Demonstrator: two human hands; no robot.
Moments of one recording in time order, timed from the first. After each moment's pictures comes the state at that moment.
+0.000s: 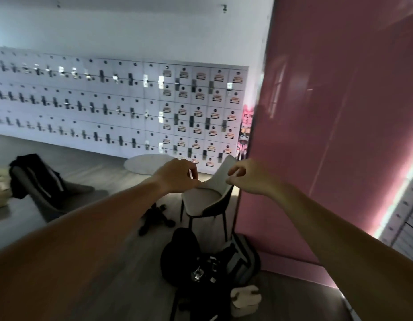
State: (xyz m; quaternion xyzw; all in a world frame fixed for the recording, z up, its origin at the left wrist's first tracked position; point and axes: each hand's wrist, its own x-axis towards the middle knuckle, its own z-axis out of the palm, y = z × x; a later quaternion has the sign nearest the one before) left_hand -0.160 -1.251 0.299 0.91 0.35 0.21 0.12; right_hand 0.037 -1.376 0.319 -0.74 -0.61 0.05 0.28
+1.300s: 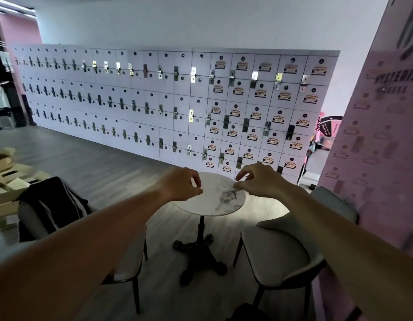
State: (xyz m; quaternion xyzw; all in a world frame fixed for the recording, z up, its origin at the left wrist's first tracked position) left_hand -0.222 -0.531 0.243 0.87 0.42 0.19 0.15; right_hand 0.011 -0.629 0.284 -0.72 -0.65 0.10 0.23
